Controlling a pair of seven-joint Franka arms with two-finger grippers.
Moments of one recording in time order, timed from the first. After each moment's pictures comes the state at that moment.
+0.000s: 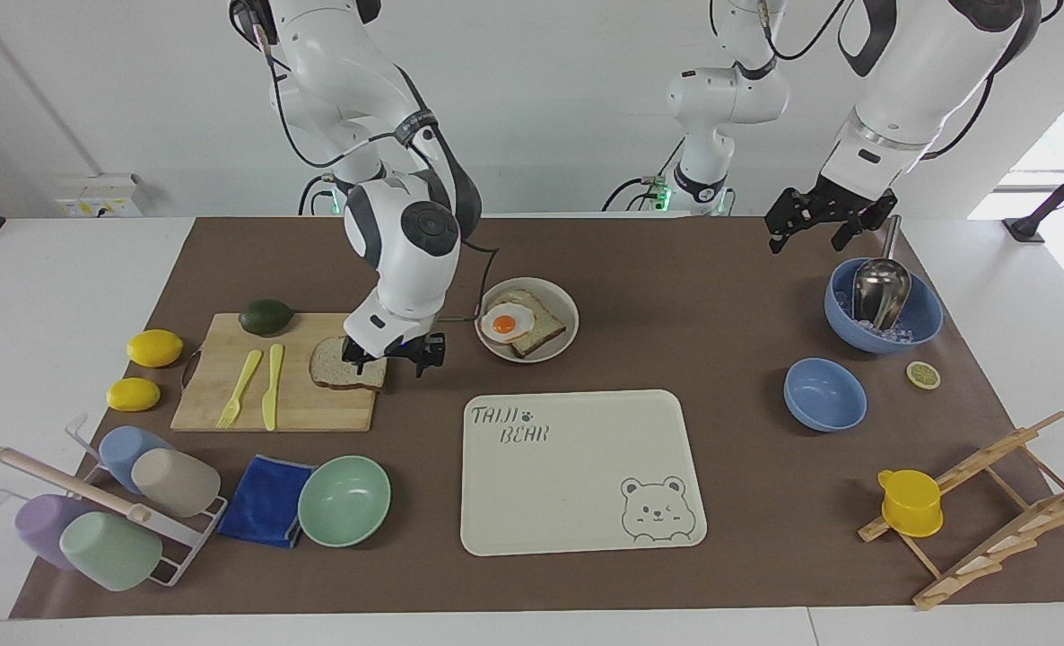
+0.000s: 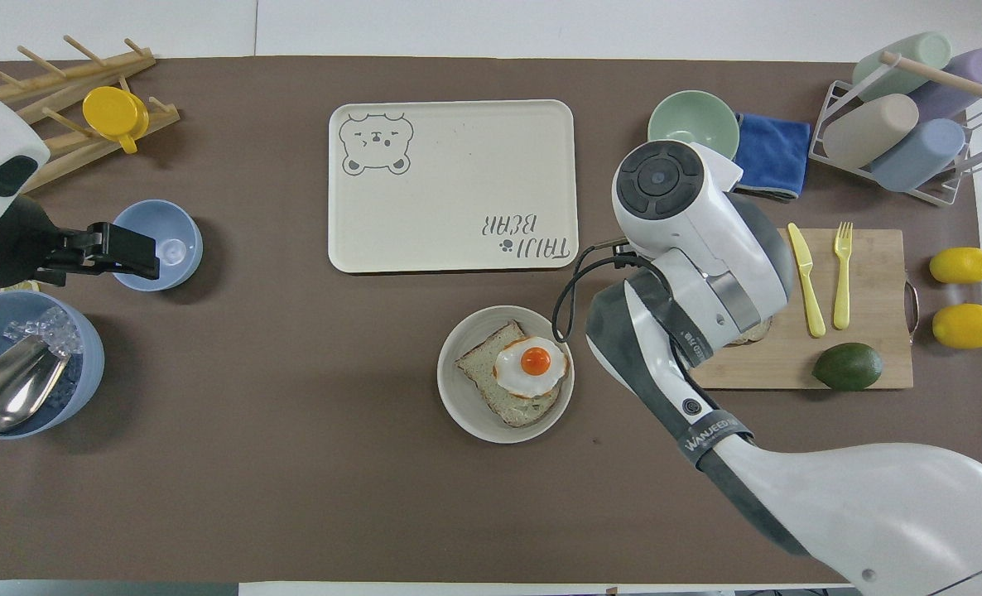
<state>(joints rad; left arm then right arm) -0.11 -0.04 -0.05 -1.65 -0.04 1.58 -0.15 0.27 0.35 0.10 -1.76 -0.39 1.95 0.44</state>
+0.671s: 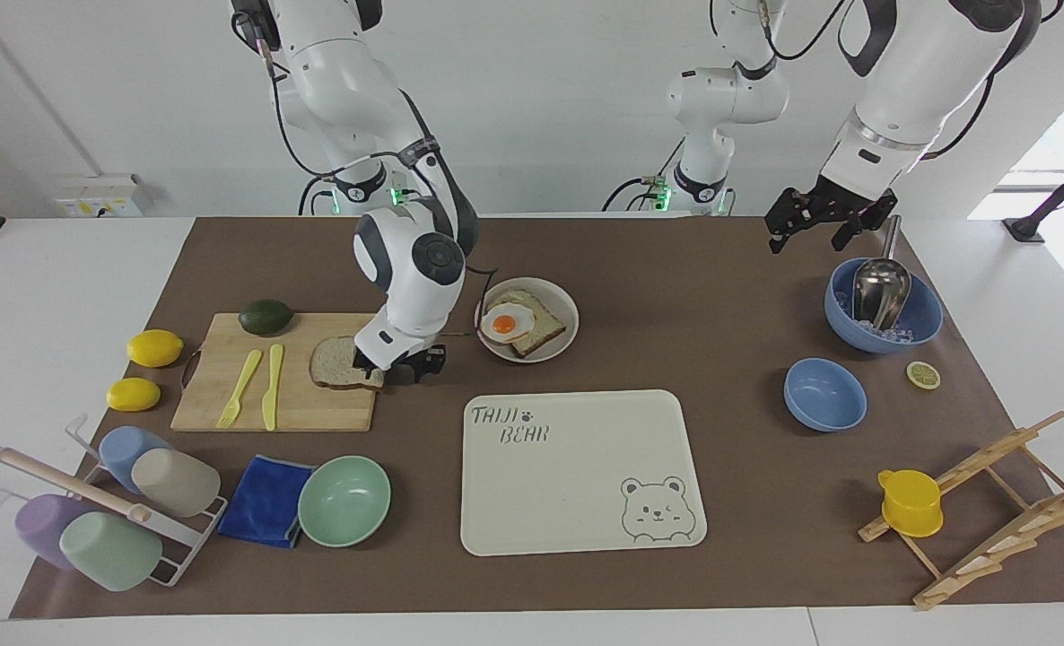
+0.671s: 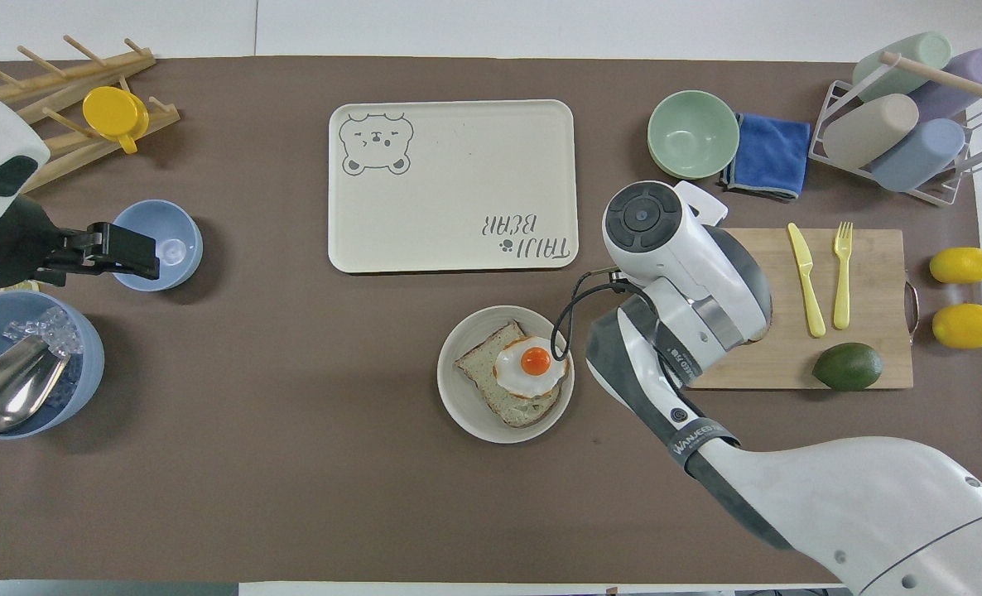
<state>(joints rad) -0.11 -0.04 -0.05 -1.65 -0.04 1.58 -0.15 0.27 0.36 0.10 -1.88 -0.40 2.03 0.53</state>
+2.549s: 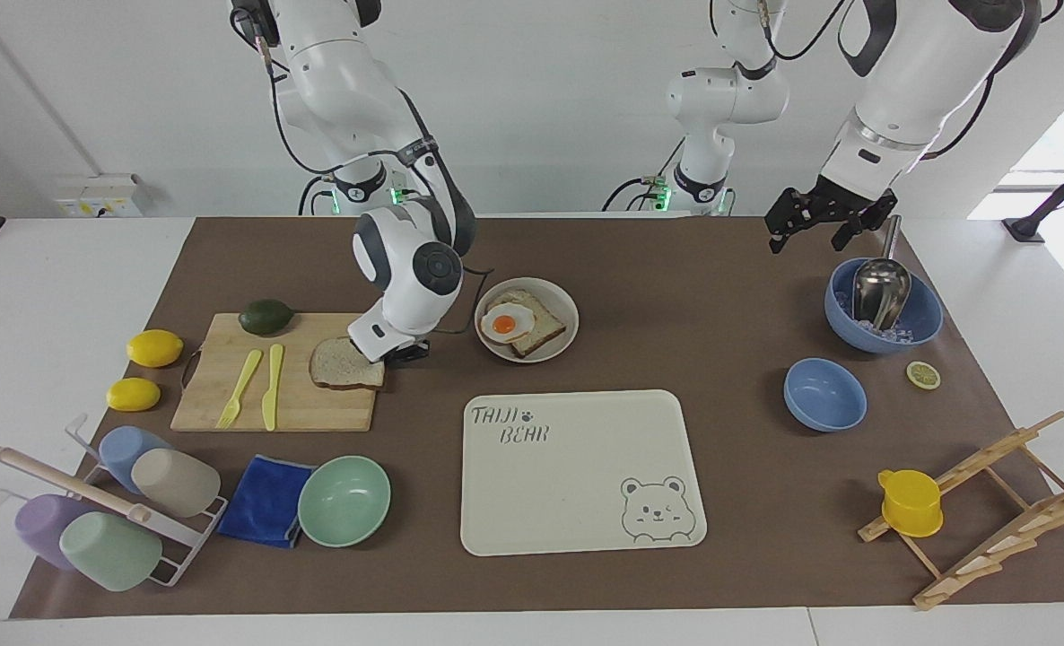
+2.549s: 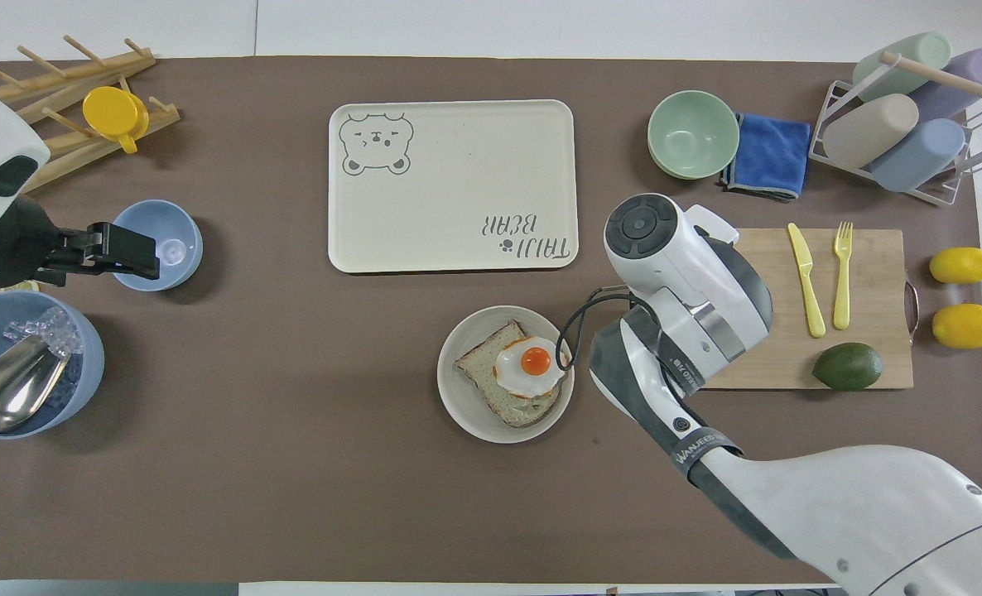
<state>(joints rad) -0.11 -0.04 -0.05 -1.65 -0.04 1.58 -0.15 0.27 0.34 0.10 -1.92 -0.40 1.92 0.61</state>
